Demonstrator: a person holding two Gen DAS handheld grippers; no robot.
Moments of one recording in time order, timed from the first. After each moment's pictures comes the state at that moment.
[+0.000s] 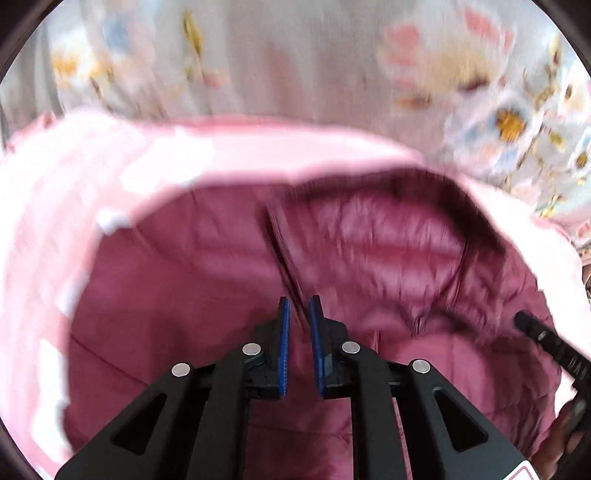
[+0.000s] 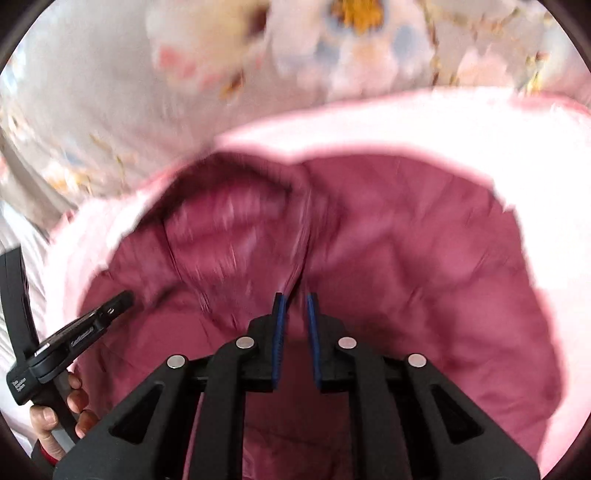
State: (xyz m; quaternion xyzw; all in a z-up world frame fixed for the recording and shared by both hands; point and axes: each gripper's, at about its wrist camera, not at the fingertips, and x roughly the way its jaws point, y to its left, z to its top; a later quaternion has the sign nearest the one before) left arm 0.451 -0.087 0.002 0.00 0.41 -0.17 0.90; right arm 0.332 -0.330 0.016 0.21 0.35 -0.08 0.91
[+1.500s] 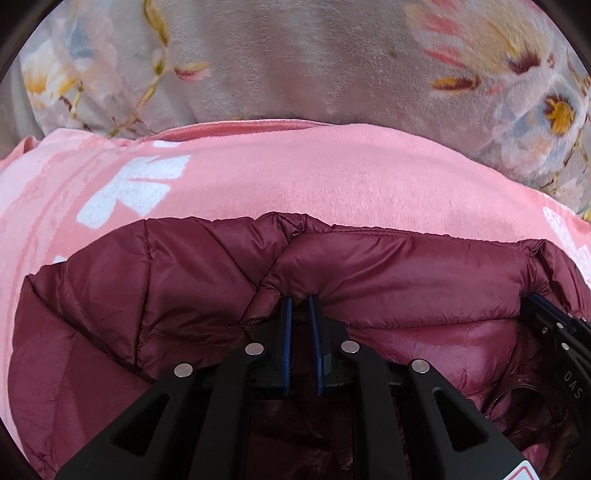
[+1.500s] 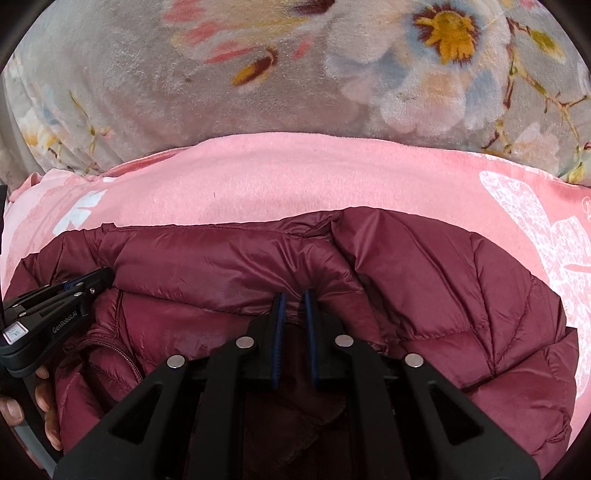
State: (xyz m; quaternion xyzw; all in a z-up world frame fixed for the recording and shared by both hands) left arm 0.520 -0.130 -0.053 0.03 0.40 -0.14 0.90; right arm 0.430 -0.306 -0.040 0.08 0.36 -0.09 0.92
